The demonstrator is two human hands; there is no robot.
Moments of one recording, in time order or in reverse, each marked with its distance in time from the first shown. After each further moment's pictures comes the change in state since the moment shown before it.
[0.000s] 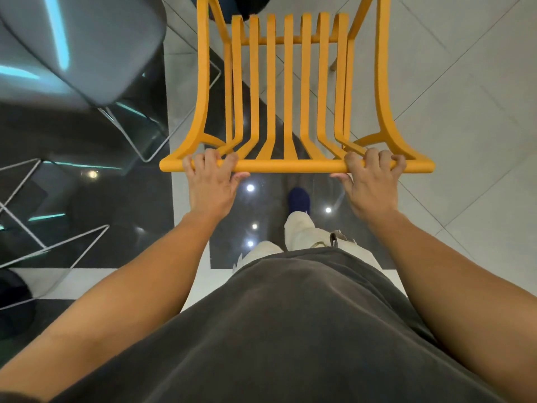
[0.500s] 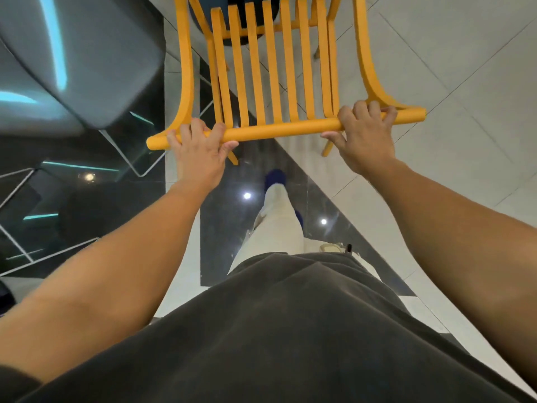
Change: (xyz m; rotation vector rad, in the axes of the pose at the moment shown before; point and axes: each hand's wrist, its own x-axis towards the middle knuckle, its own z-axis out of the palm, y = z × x) left_hand 0.141 -0.002 -0.021 0.049 -0.018 -0.114; right_hand 0.181 0.025 -0.032 0.022 -0.019 -0.146
